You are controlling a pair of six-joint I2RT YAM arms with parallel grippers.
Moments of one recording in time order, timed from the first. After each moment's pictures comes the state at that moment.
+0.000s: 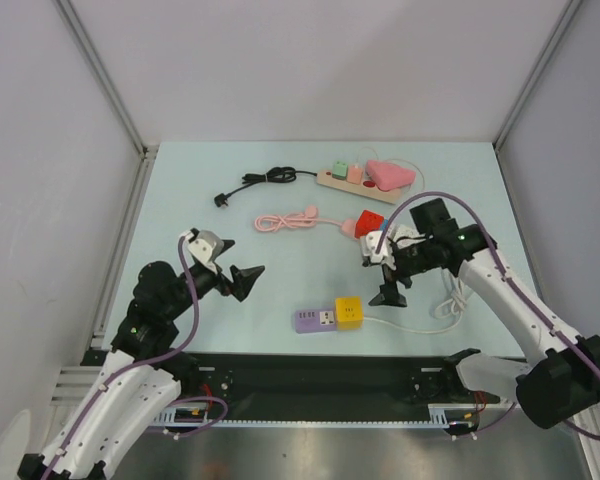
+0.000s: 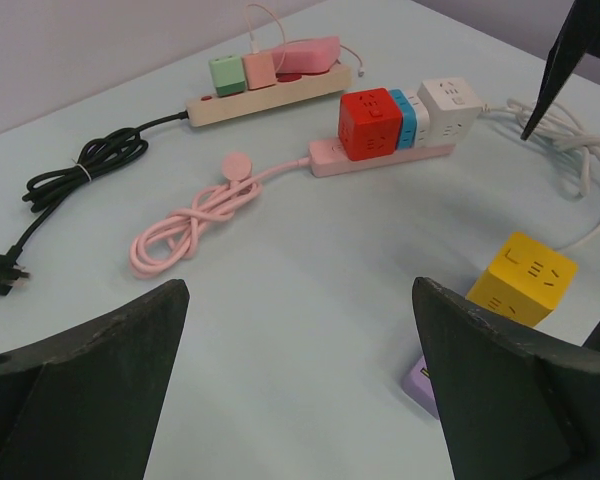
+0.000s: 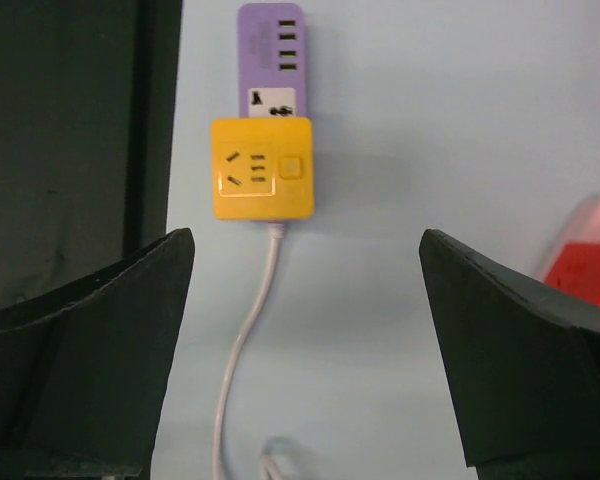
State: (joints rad) left arm -0.43 0.47 0.52 -0.14 0.32 0.01; right arm 0.35 1.16 1.03 -0.94 -0.91 -1.07
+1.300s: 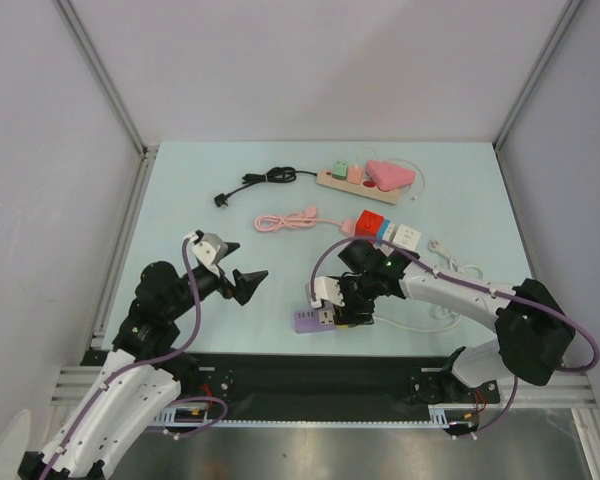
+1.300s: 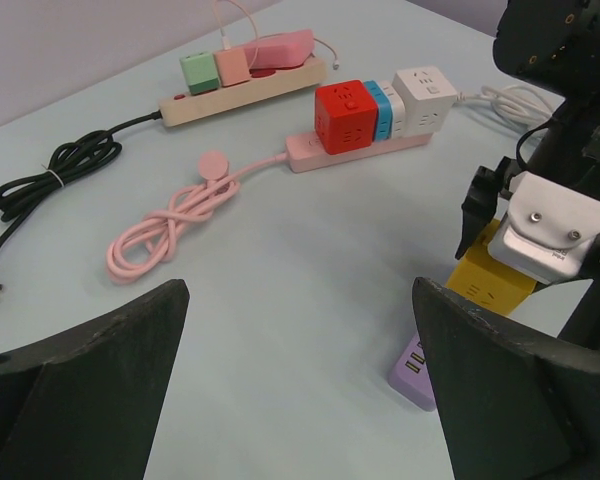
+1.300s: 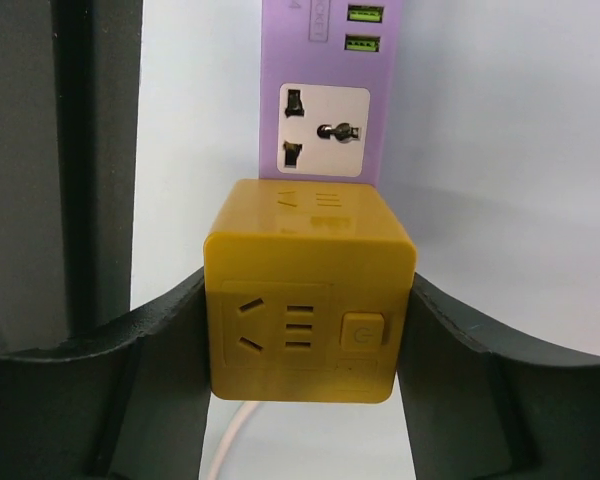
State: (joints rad) left arm -0.44 0.48 0.51 -0.14 0.36 0.02; right arm 0.84 1.42 0.91 -0.66 -0.40 -0.88
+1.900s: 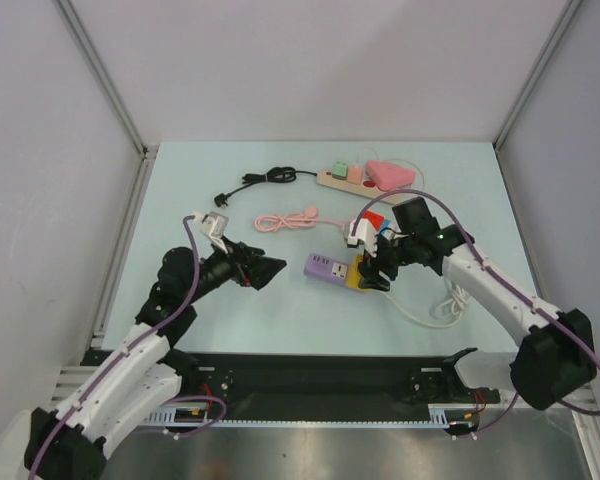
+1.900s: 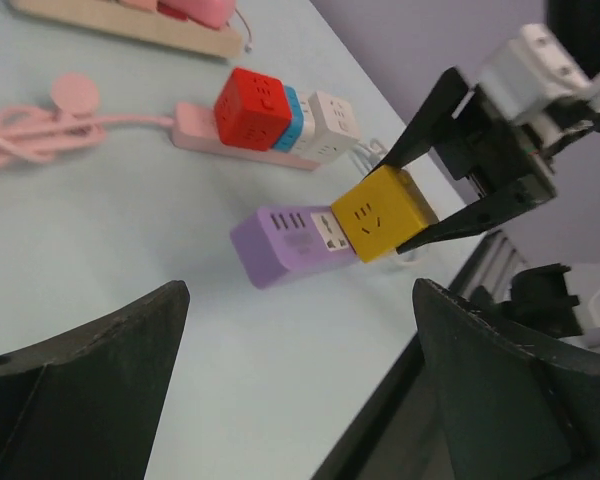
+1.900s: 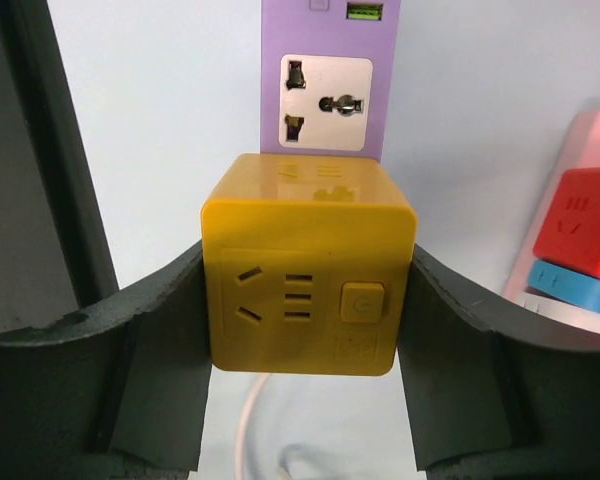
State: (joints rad) left arm -0.44 0.68 0.47 0.10 0.41 -0.49; right arm 0.48 1.30 0.99 -0.69 -0.62 -0.75
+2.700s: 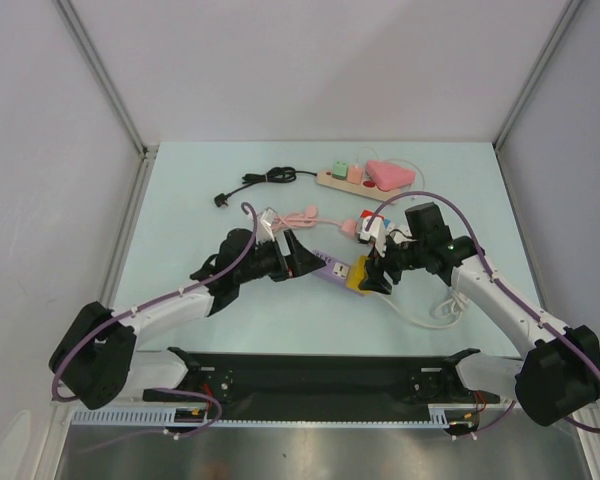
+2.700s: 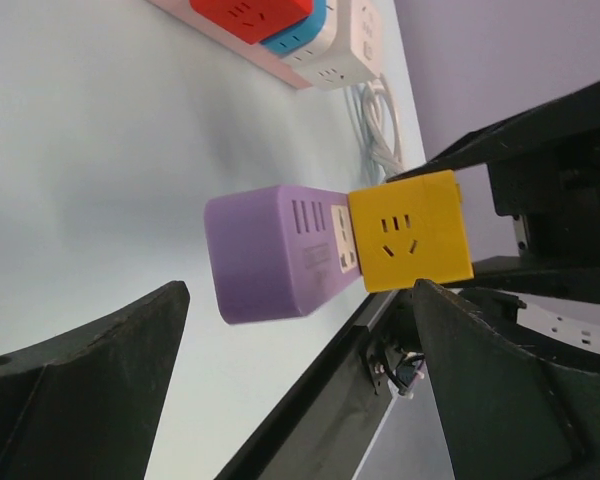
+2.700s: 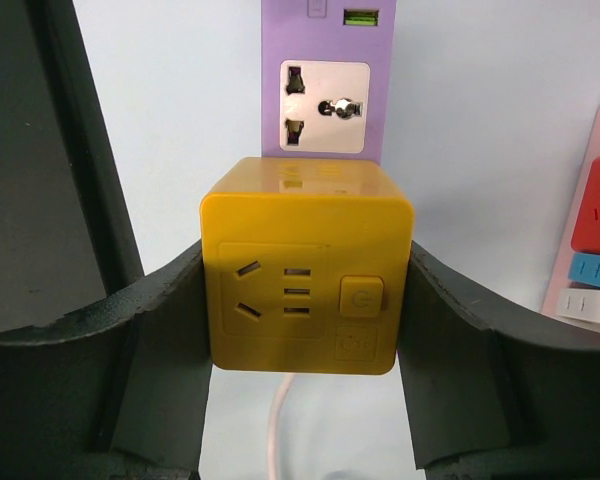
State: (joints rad) left arm -0.64 1.24 0.56 0.32 0.35 -0.89; right arm 0.41 1.19 0.88 -0.56 -0.74 -0.61
